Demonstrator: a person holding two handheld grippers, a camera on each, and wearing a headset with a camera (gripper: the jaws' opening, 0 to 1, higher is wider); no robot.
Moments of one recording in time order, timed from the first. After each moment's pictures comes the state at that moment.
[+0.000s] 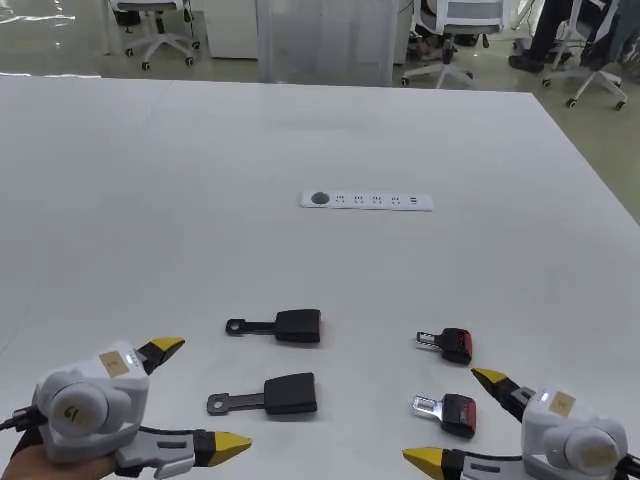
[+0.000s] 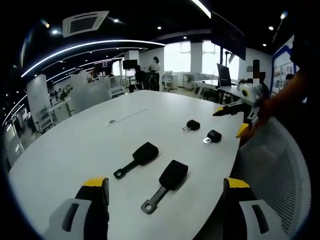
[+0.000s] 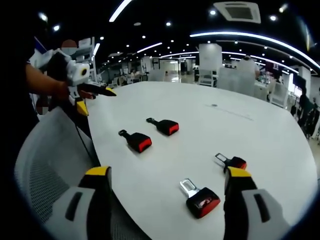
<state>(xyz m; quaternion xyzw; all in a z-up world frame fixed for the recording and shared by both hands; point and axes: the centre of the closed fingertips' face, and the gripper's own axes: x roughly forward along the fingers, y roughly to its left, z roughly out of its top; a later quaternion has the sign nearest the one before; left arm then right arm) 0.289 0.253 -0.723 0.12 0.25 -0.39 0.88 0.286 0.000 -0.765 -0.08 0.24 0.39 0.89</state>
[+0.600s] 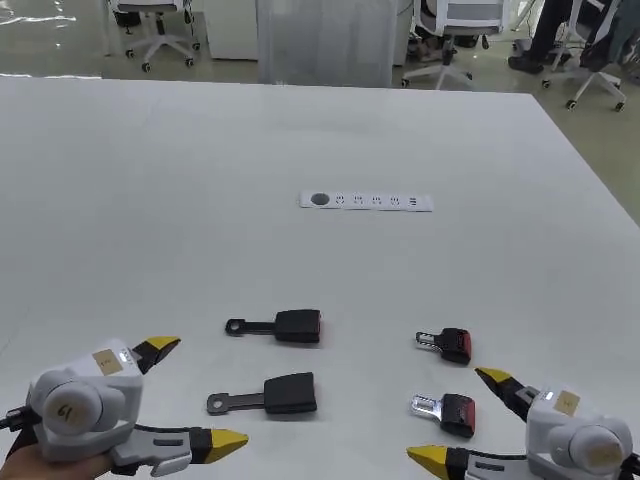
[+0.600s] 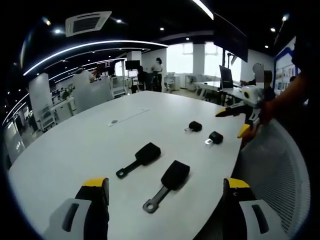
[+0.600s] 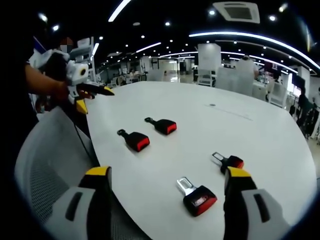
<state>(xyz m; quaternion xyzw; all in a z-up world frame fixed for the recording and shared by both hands) 0.290 0.259 -0.721 0.11 0.25 -0.39 0.88 0.285 -0.006 -0.764 -0.08 0.24 0.38 0.89</state>
